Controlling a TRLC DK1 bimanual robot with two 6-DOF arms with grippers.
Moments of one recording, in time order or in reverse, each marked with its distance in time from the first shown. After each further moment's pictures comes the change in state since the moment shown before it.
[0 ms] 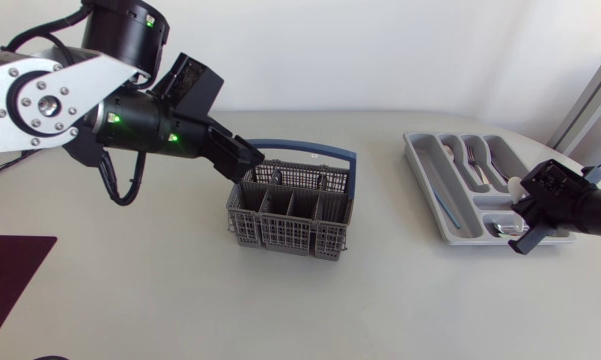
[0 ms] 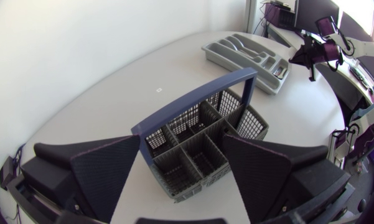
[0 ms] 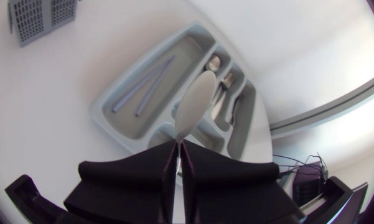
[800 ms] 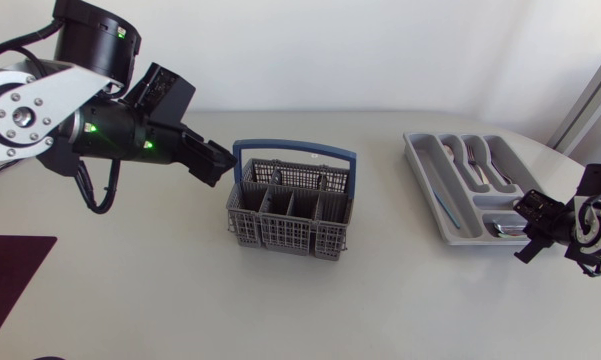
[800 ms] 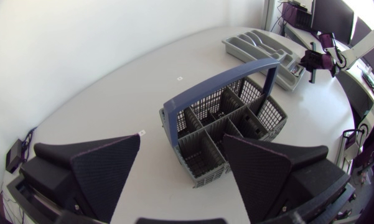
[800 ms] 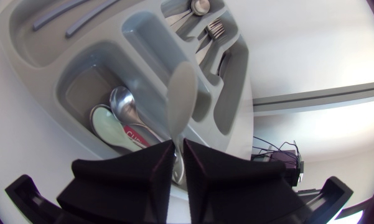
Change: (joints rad) left arm 0.074 -0.055 -0.060 -0.018 -0.052 0.001; right arm -0.115 0.458 -0.016 0.551 0.202 -0.216
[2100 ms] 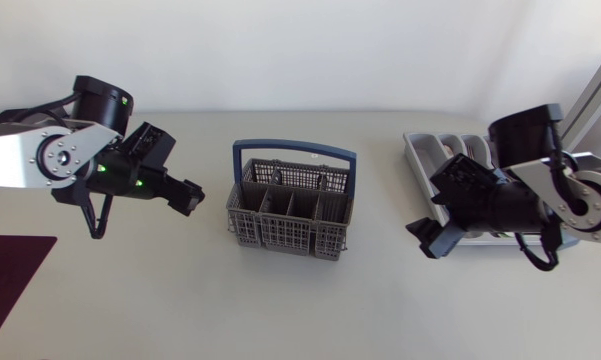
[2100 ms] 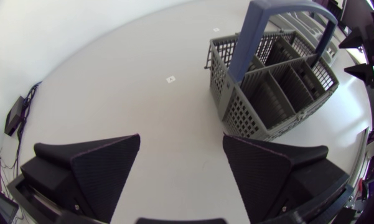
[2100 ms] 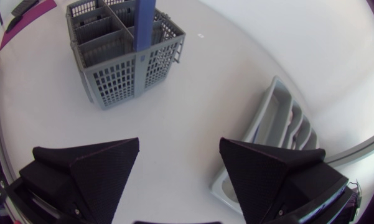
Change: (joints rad) left arm 0.202 0.136 -0.154 0.098 -0.003 0.065; right arm 0.691 -0.495 0.062 -0.734 -0.142 0.674
